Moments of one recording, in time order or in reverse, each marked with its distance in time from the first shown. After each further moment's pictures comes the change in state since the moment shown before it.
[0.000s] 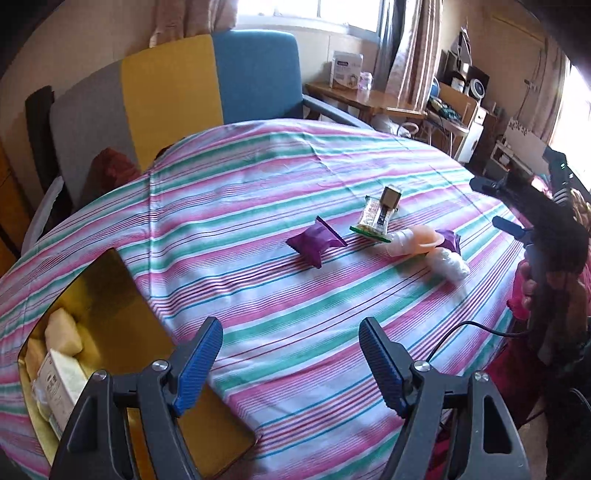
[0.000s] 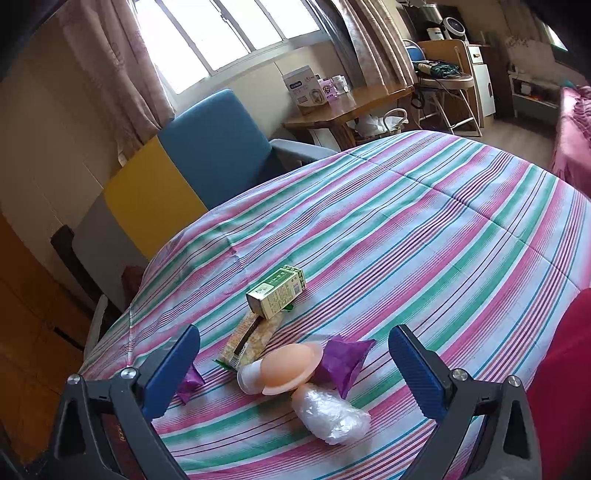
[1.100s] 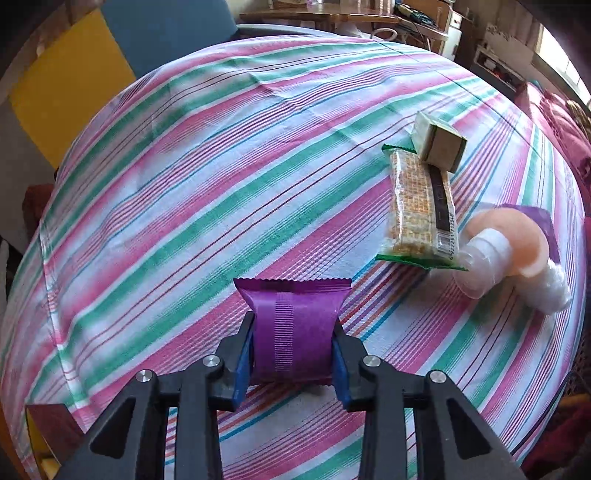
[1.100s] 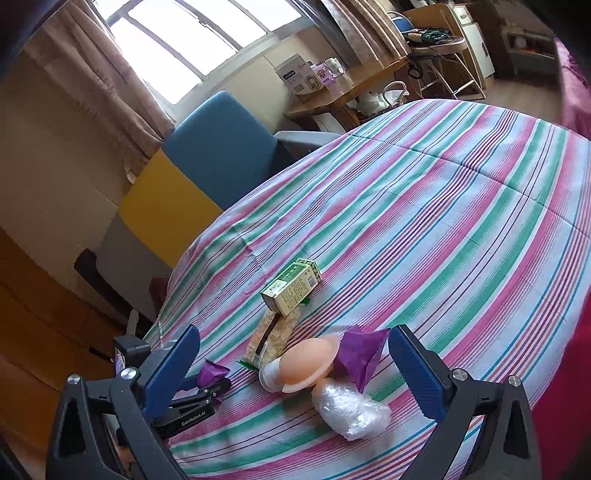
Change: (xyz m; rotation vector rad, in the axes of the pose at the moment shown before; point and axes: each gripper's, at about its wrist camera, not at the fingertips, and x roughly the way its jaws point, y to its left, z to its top) left arm 0.188 -0.032 0.087 0.222 0.271 -0.009; right arm 0.008 -0.019 0.003 0.126 0.045 0.119
